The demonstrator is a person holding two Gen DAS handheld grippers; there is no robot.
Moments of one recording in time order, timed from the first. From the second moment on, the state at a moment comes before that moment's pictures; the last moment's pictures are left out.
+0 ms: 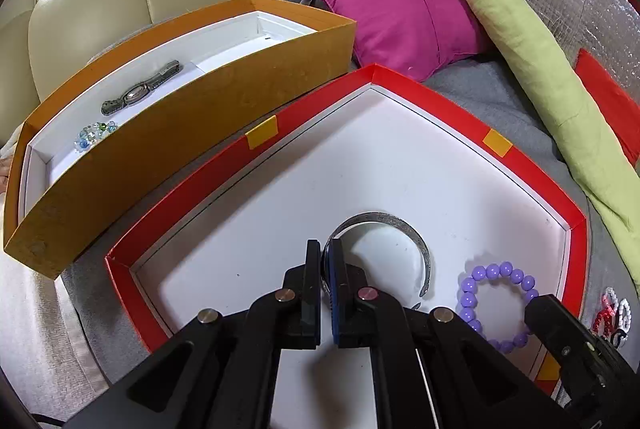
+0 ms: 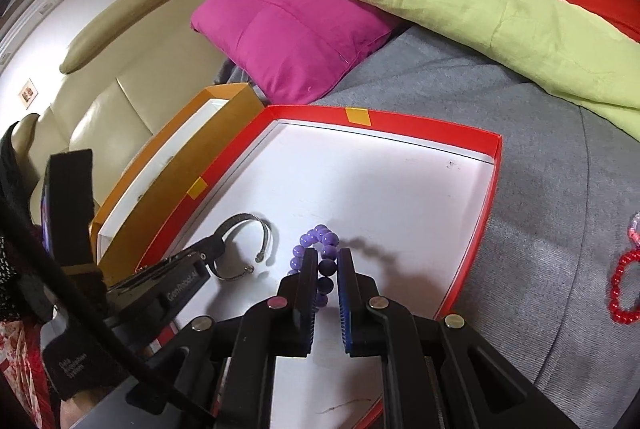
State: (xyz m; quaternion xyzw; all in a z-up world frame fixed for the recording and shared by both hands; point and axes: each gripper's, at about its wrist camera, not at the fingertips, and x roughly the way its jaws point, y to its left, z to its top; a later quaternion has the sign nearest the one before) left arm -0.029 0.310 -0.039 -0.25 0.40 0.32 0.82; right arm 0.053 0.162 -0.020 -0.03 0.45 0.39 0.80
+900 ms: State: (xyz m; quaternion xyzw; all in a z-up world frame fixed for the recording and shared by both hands) left arm -0.029 0.306 -0.027 -0.24 0.38 0.33 0.83; right arm 0.054 0.147 -0.007 -0.01 0.43 0.38 0.82
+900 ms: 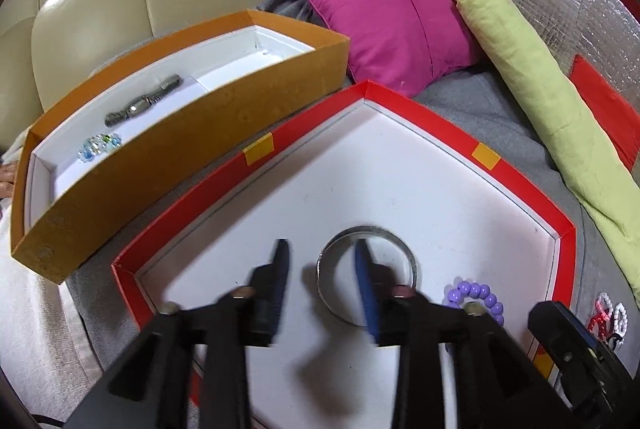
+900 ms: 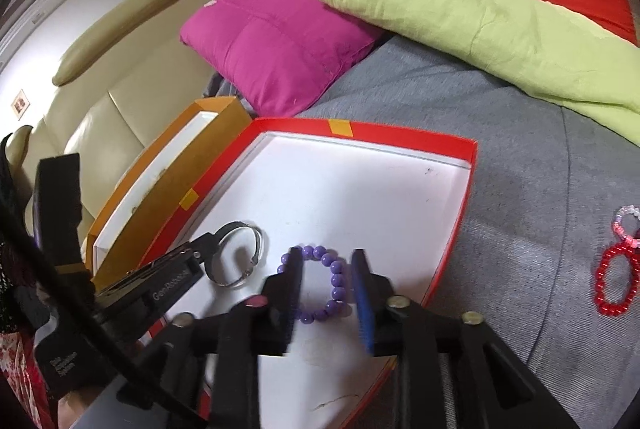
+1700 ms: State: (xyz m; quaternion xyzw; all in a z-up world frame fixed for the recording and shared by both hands) left arm -0.003 0.210 0.017 -0.20 0.32 0.25 0.89; right arm 0.038 -0.071 0.008 0.02 0.40 0.24 0.88
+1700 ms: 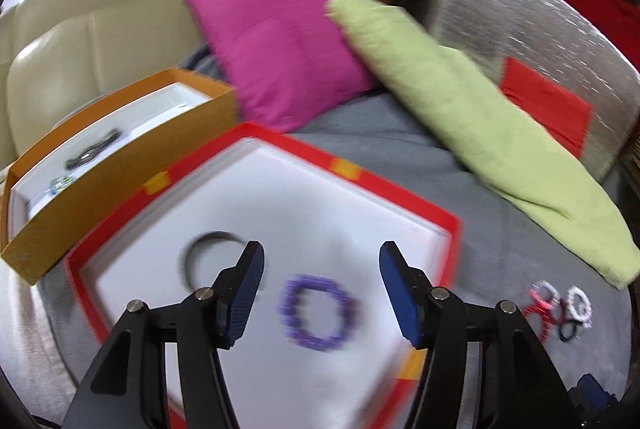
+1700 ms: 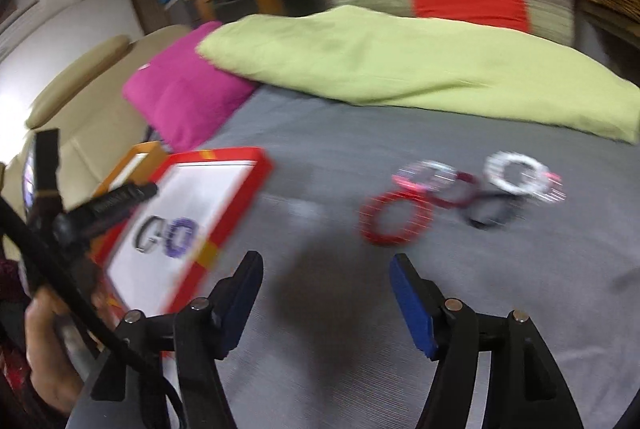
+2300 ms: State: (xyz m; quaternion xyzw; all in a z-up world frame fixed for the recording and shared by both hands) left arm 0.053 0.059 -0.009 -0.07 0.41 0.08 0.91; right arm 0.113 -0.205 -0.006 0.14 0.41 0.13 0.89
